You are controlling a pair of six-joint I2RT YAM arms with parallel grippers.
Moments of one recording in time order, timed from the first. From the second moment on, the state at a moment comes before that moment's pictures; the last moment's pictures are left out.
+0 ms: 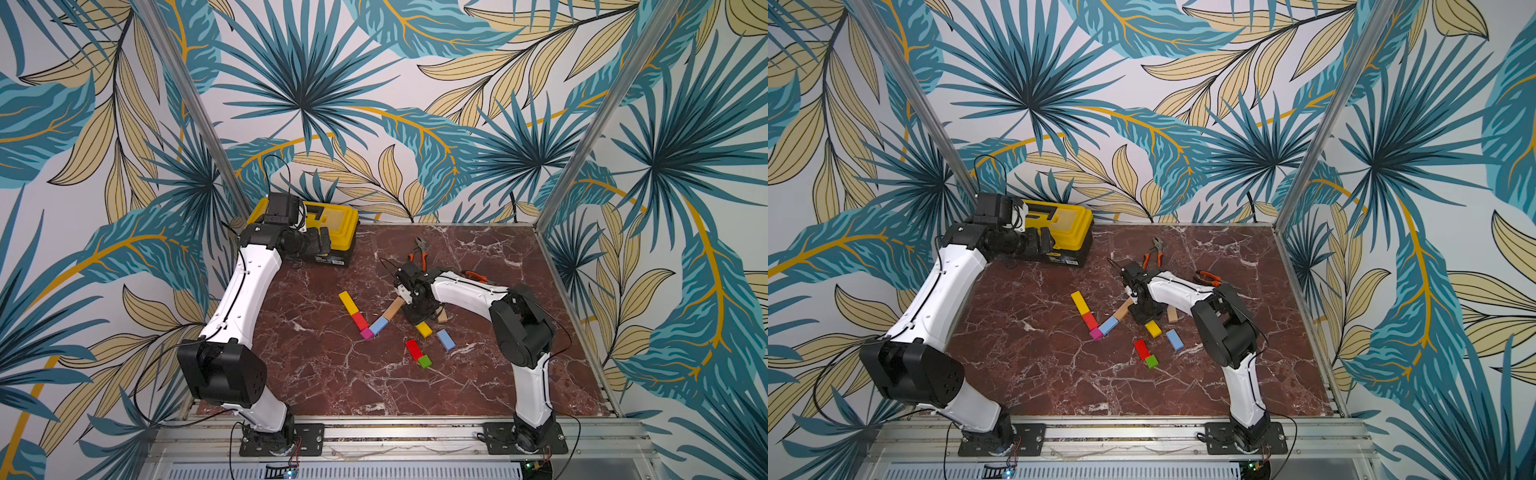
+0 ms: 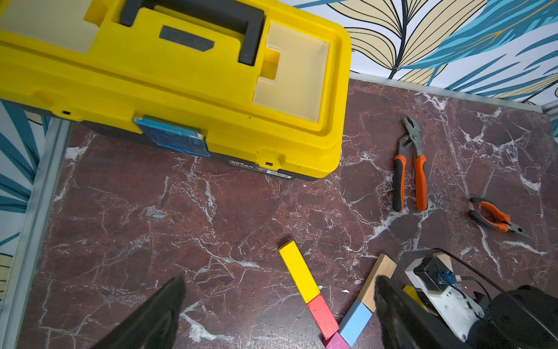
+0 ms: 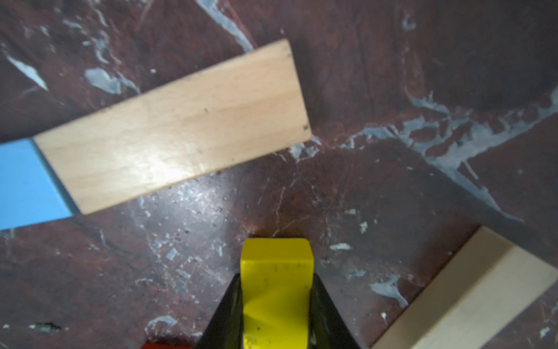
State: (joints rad) left arm -0.07 1.60 1.68 -0.94 0.09 -0.25; right arm 0.65 2.07 1.50 -0.84 0.04 0.05
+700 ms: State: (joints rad) left arm -0.07 1.60 1.68 -0.94 0.09 -0.25; right arm 0.68 2.08 1.52 -0.83 0.03 0.10
